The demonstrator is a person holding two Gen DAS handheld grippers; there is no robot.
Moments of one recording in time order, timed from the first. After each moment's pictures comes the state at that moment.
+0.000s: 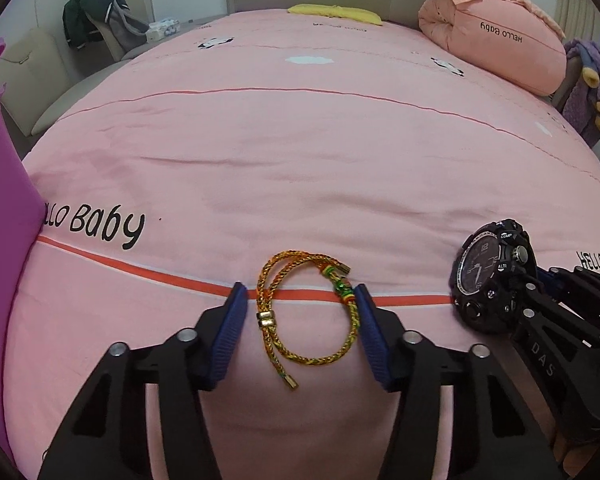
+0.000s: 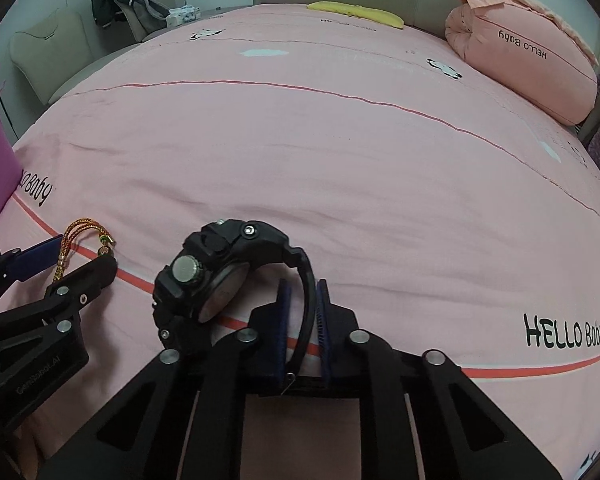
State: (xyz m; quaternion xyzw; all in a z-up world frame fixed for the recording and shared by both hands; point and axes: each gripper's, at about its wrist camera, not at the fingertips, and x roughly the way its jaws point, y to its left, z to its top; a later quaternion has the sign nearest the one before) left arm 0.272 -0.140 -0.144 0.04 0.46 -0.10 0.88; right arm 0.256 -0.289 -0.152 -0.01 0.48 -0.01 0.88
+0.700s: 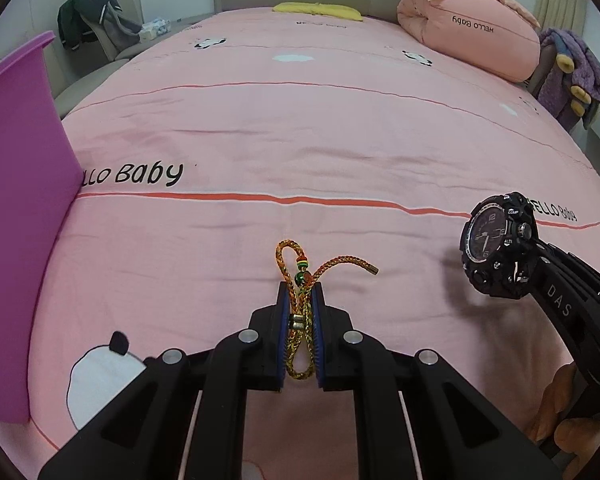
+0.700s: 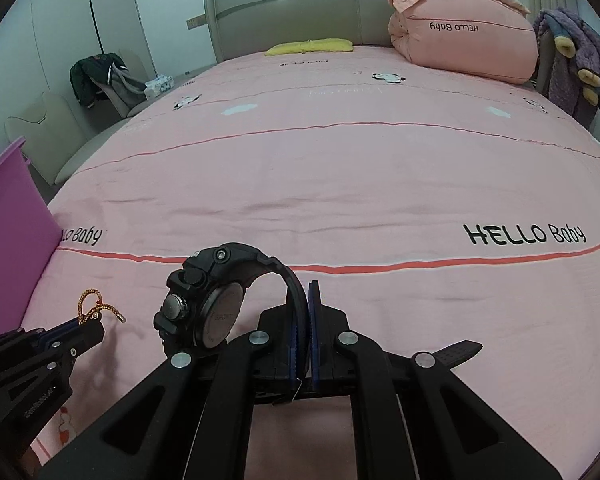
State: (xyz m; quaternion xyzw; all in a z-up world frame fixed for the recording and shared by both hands) left arm 0.191 -0.119 -0.107 0.05 0.47 -0.12 0.87; right arm 0.161 -0.306 -0.113 0.11 0.39 -0.05 0.91
